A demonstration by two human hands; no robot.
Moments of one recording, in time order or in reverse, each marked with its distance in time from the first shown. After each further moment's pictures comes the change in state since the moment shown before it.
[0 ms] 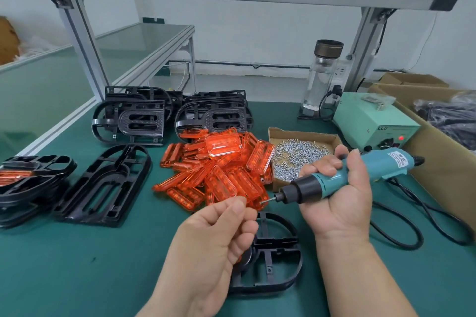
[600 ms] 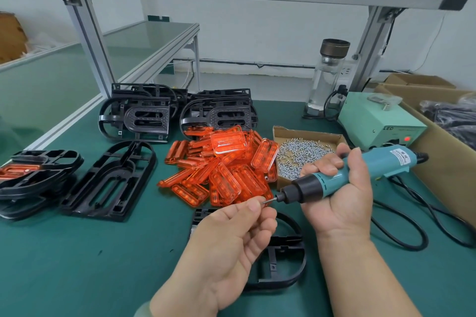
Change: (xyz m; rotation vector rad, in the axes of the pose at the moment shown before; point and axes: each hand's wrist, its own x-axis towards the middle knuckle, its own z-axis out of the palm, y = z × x) left_hand 0.004 -0.005 0.007 -0.090 -0.088 -0.168; right_hand -0.001 0.004 0.000 -0.039 -0.029 -0.006
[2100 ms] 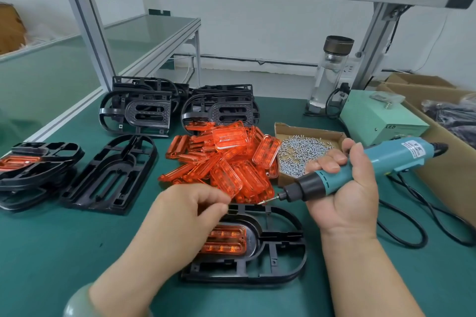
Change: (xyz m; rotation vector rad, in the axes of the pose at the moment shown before) left_hand 0.002 0.043 -0.048 1.369 0.125 0.613; right_hand -0.003 -0.003 0.002 -0.080 -0.038 -0.026
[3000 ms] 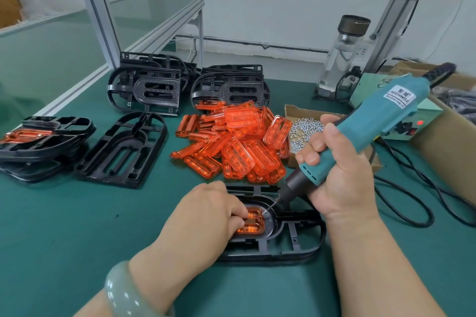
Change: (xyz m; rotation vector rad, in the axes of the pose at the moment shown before) left_hand -0.013 -0.020 0.020 0.351 -0.197 0.211; right_hand -0.013 0.013 0.006 -0.372 -0.226 0.043
